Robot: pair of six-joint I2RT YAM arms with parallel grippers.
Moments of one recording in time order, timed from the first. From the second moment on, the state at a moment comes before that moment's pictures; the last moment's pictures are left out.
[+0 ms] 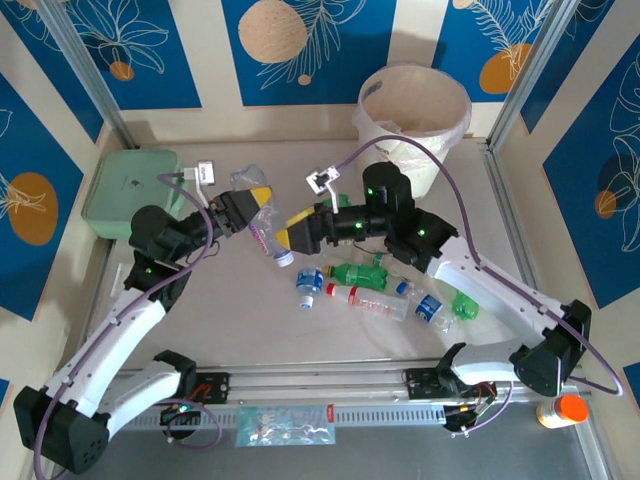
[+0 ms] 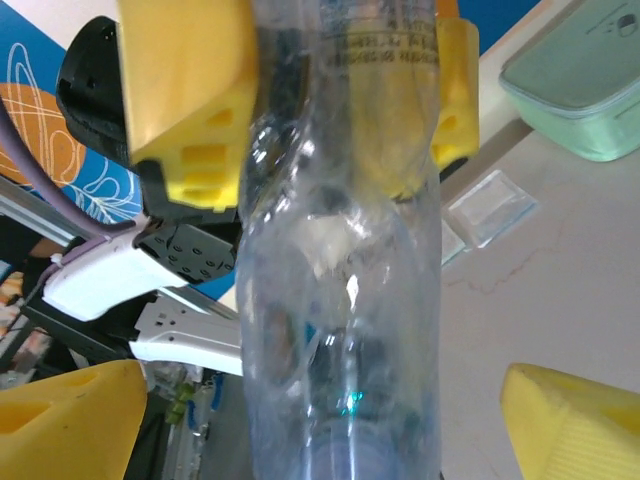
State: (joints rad) left arm -0.40 0.93 0.82 0.41 0.69 -1.04; right arm 0.78 1.30 1.27 -0.20 -0.77 0.60
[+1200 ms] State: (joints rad) left arm -0.44 0.84 0.98 -0.17 0.39 -0.68; right arm 0.59 1.17 1.29 -0.34 -0.58 0.58
